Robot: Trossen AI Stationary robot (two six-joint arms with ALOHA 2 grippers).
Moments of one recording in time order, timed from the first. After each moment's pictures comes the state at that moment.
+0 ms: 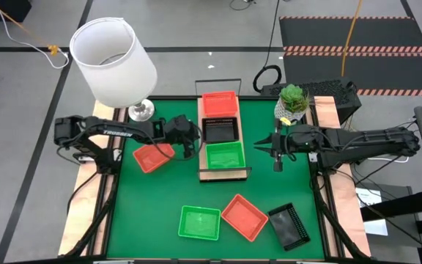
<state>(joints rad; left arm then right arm) 0.24 1.50 0.81 -0.05 -0.09 0.05 0.01 0.81 0.67 -0.28 0.14 -0.22</state>
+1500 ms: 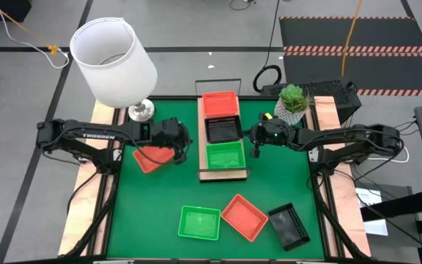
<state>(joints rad) 0.15 1.29 0.81 -0.26 -0.10 -0.04 -0.29 1.24 0.45 0.33 0.10 -0.25</state>
